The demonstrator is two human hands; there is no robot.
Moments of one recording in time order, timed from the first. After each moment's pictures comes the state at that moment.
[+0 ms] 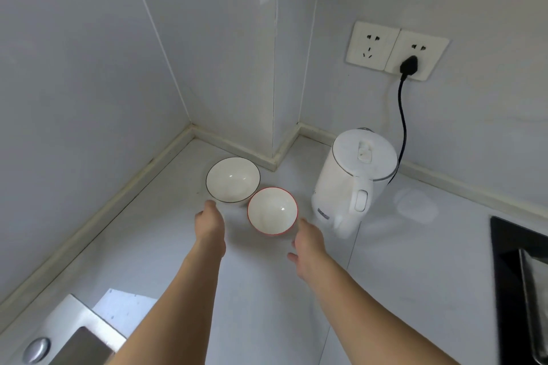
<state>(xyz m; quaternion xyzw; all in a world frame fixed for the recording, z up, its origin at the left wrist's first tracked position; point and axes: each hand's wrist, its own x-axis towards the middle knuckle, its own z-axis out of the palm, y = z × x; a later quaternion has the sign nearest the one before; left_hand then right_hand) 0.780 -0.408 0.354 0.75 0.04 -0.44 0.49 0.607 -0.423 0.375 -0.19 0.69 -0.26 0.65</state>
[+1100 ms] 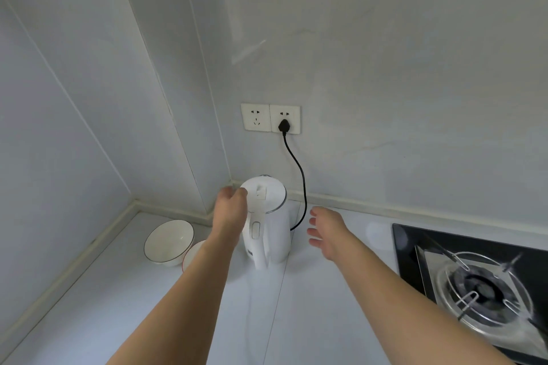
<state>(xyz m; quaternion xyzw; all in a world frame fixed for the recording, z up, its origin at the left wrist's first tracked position) 0.580 -0.460 0.517 0.70 -0.35 -0.38 0.50 0.400 -0.459 0.501 -0.24 0.64 -0.37 0.63</state>
